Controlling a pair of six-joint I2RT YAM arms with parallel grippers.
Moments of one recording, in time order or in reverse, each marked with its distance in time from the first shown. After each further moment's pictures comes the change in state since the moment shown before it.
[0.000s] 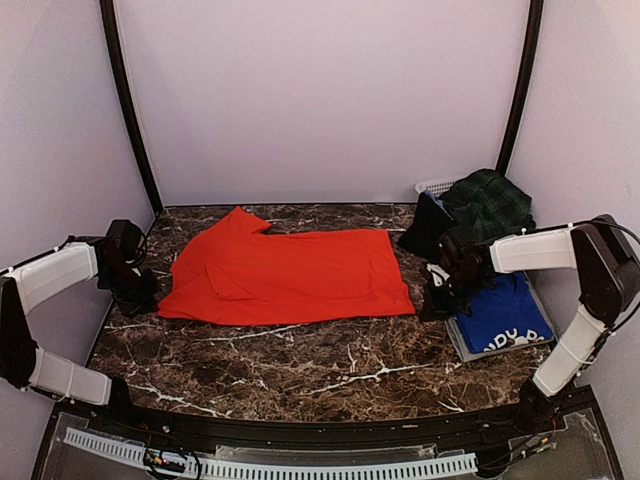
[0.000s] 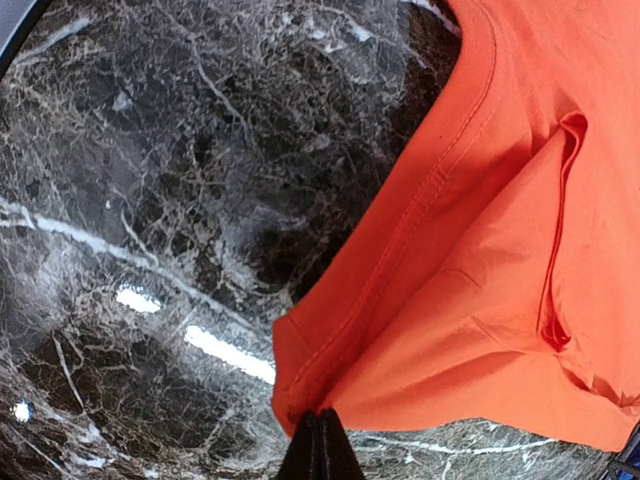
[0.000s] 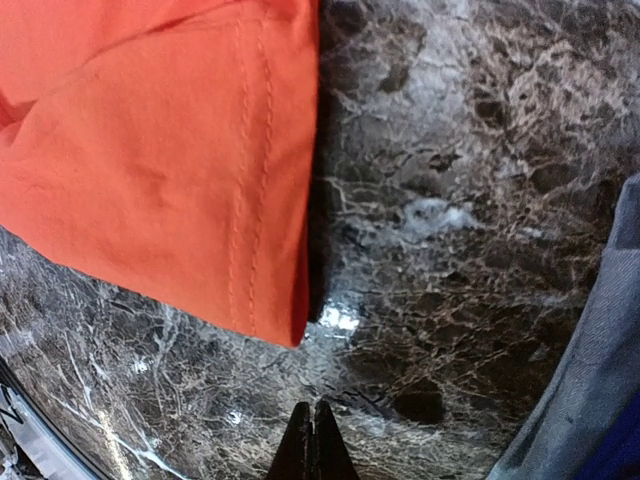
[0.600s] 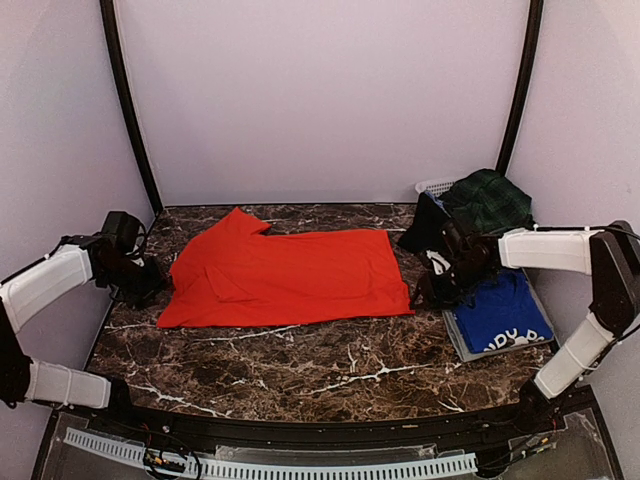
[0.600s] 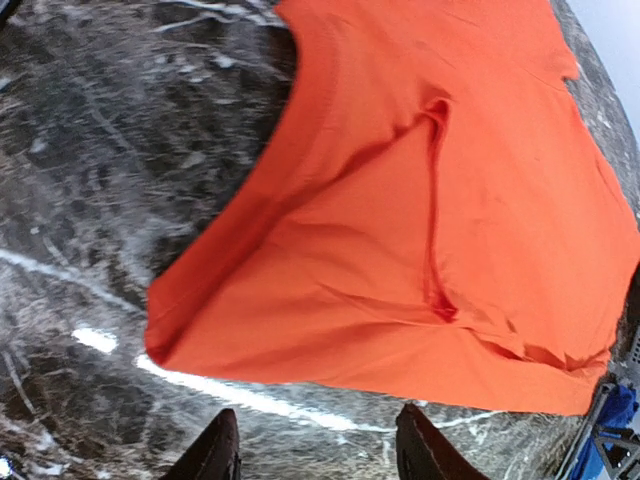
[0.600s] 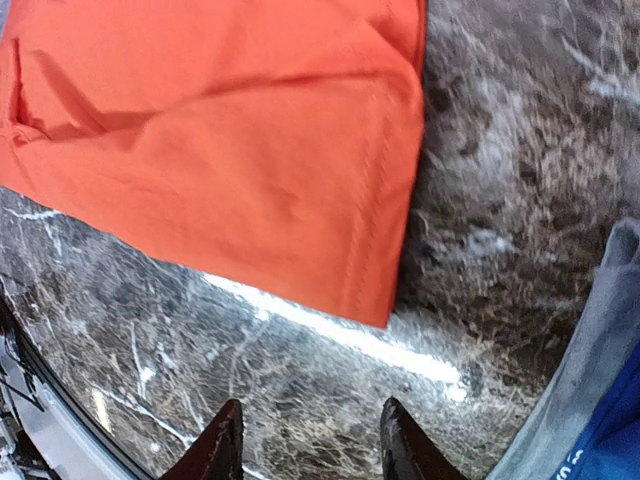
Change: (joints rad) left arm -0.055 -0.103 -0.005 0.053 0.092 0.006; right arm 0.012 -0.080 0.024 -0.043 -0.042 -0.006
